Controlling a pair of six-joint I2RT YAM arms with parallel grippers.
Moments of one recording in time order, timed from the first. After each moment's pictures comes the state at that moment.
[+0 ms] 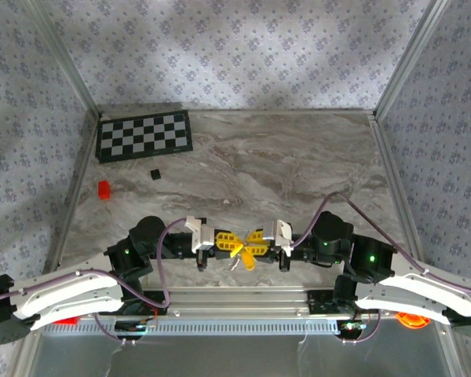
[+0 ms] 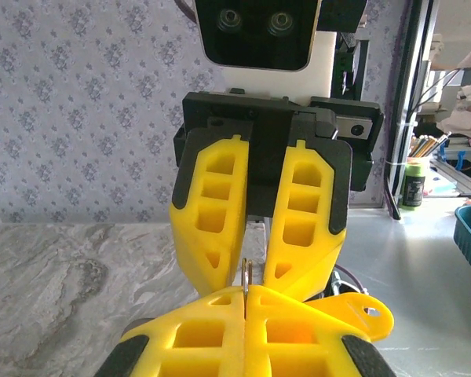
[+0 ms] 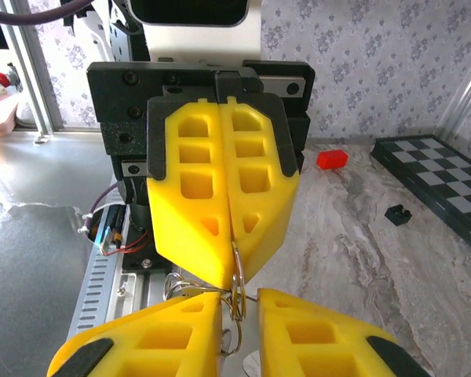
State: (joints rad) left arm -1.16 0.74 0.55 0.24 0.41 0.00; right arm 1.21 0.65 0.76 -0.30 -0.20 -0.17
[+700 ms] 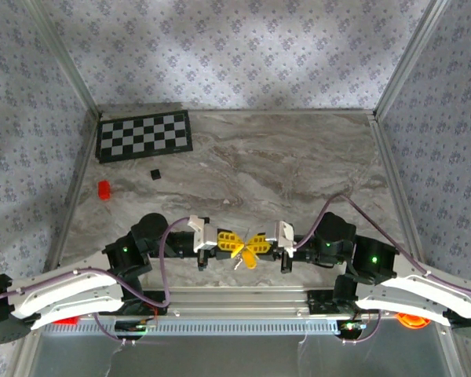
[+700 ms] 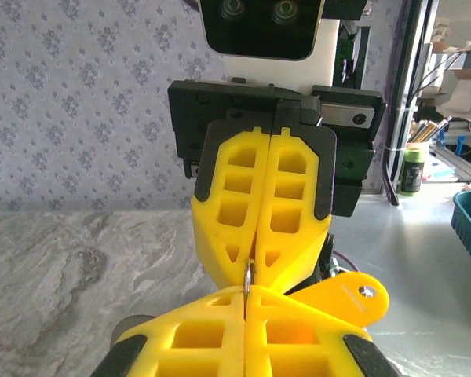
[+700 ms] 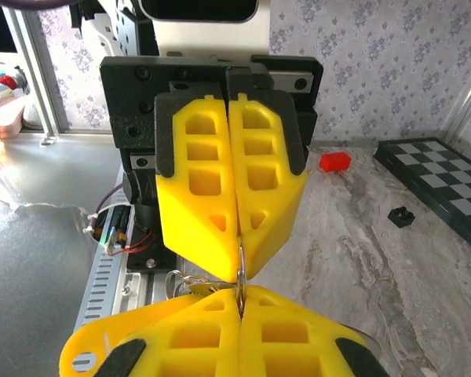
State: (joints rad) left arm -1.16 0.75 0.62 0.11 0.40 0.04; right arm 1.20 0.64 0.75 -0.32 -0.21 -0.17
